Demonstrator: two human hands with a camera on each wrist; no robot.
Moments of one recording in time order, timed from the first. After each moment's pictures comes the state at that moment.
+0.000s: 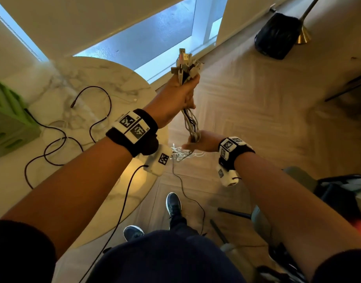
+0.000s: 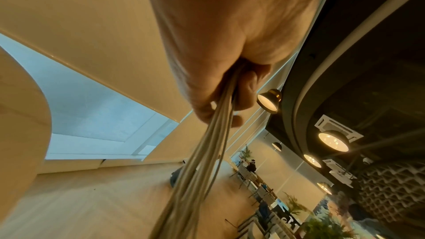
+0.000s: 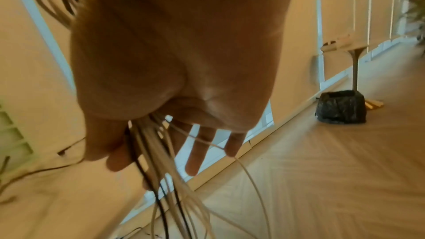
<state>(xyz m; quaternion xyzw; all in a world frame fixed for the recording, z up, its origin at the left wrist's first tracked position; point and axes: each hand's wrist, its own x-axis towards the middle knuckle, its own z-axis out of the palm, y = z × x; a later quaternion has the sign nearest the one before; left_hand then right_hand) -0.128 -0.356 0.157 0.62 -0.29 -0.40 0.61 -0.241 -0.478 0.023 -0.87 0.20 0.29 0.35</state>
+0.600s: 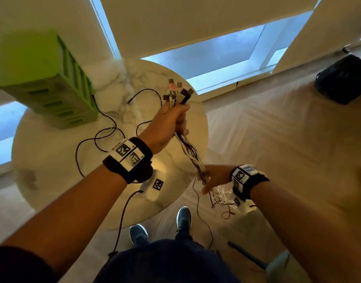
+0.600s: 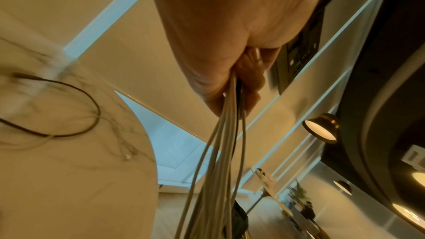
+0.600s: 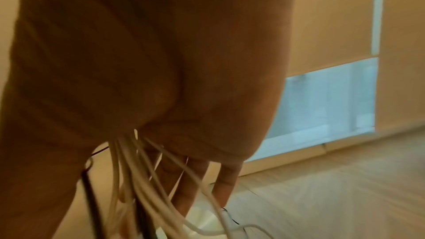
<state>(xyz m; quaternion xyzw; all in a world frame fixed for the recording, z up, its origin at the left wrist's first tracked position) -0.081 -0.242 0.143 0.60 -0.11 -0.32 0.72 -0.189 -0.418 0.009 -0.83 0.00 0.48 0.30</state>
